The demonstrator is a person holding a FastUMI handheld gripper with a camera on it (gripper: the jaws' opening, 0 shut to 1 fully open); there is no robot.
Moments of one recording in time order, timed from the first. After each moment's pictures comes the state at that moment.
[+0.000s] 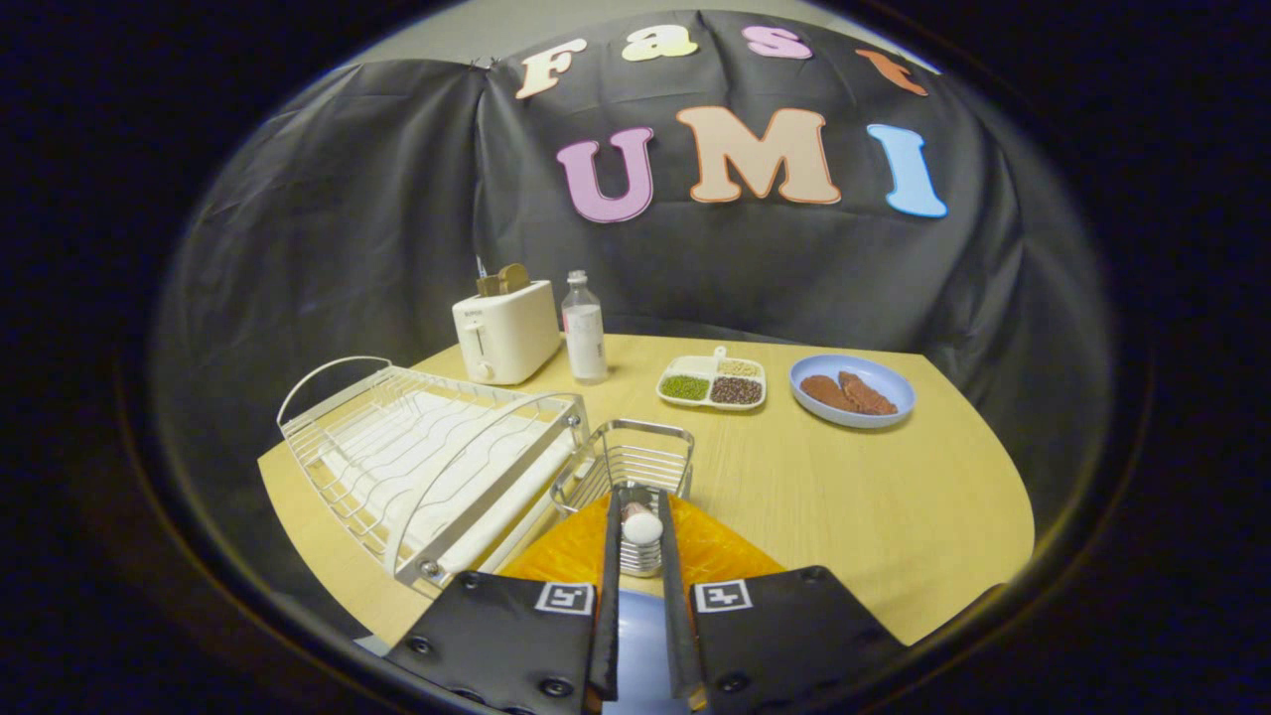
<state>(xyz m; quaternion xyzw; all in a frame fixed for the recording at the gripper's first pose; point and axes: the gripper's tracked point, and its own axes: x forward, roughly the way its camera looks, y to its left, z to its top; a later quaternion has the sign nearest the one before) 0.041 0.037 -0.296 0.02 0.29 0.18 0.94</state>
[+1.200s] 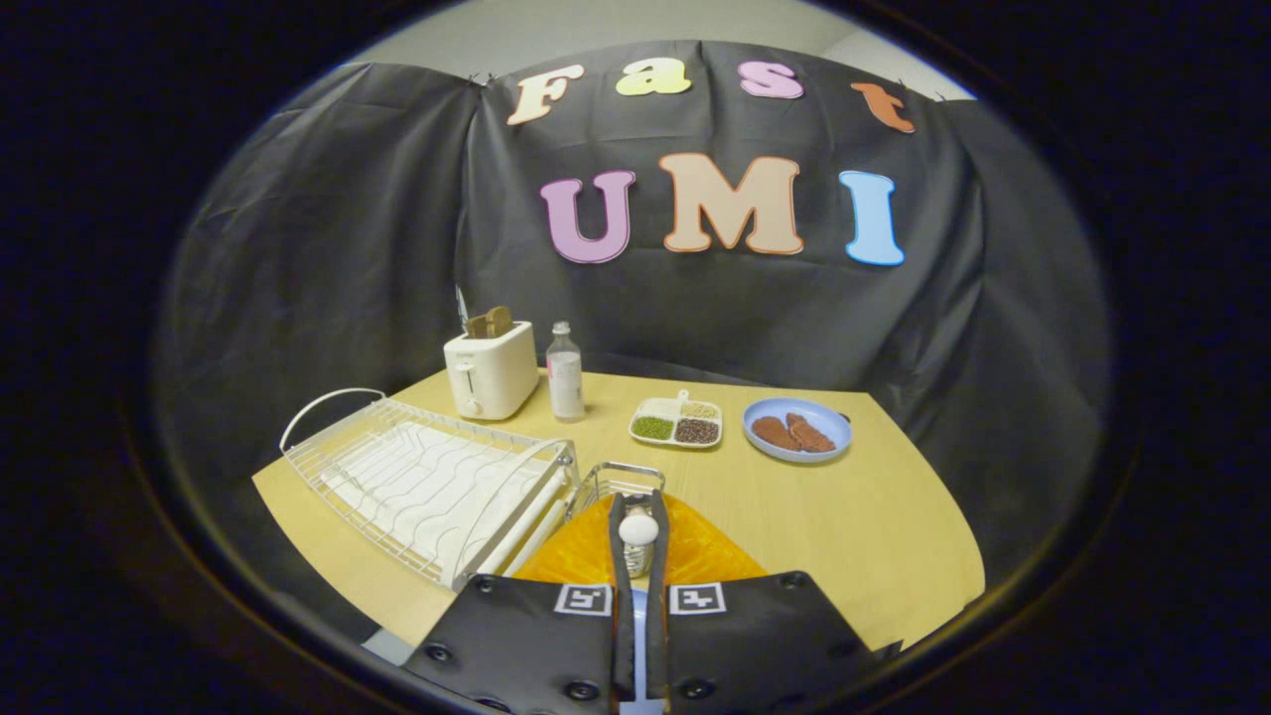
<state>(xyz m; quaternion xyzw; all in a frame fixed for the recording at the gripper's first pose) 0.011 0.016 -0.204 0.00 0.25 0.12 0.96</state>
